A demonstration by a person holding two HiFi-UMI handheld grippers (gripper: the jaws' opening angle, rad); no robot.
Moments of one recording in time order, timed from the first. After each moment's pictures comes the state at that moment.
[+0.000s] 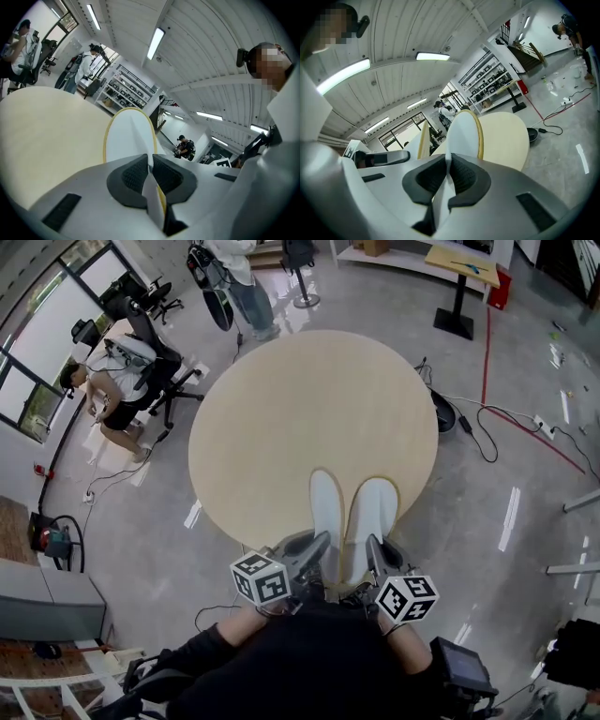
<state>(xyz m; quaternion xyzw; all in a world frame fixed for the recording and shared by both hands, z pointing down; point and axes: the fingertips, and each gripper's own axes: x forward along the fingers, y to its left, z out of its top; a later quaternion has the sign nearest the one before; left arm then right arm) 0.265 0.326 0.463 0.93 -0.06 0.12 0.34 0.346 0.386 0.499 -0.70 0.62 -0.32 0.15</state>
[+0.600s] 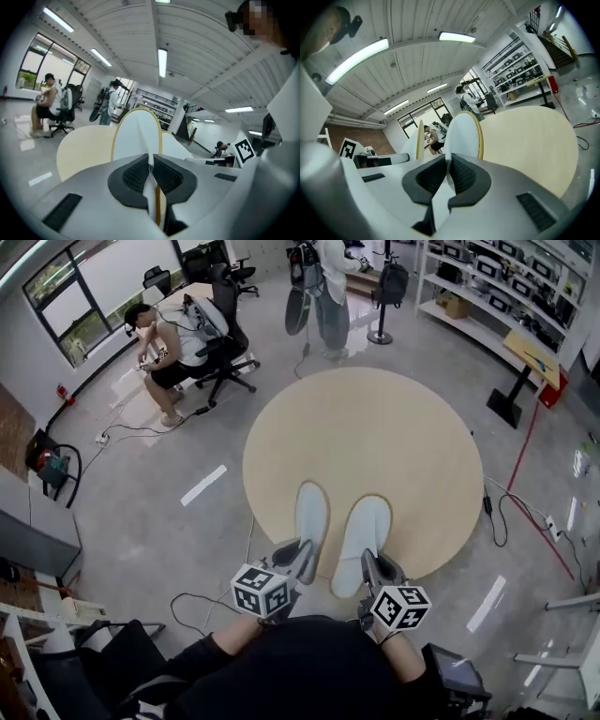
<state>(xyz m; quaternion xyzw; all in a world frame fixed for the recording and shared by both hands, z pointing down) 0.086 0.210 0.454 0.92 -0.28 0.10 0.25 0.214 0.262 0.474 -0.62 0.72 -0.31 0.07</state>
